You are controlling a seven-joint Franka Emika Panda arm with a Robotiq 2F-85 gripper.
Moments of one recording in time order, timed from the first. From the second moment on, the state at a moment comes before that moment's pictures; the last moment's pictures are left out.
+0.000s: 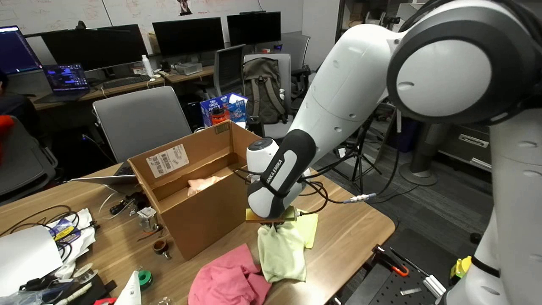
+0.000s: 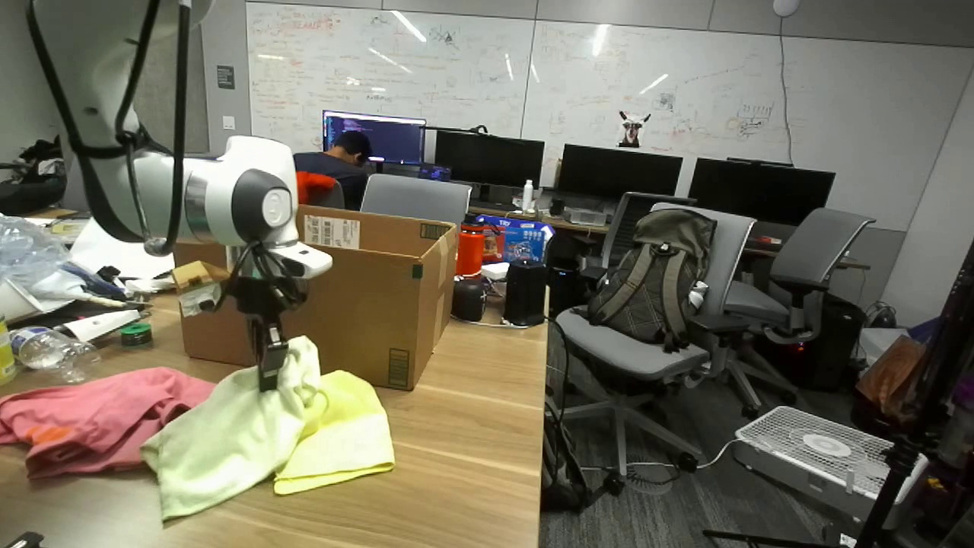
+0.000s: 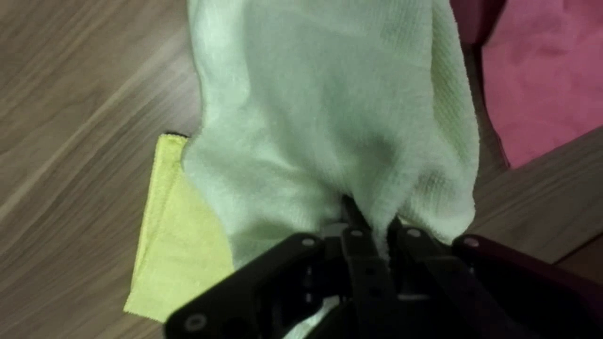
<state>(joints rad) 0.35 0.42 -0.10 -2.29 0.01 2.64 0.93</state>
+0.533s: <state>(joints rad) 0.37 0.23 -0.10 -2.29 -0.25 2.47 1.15</state>
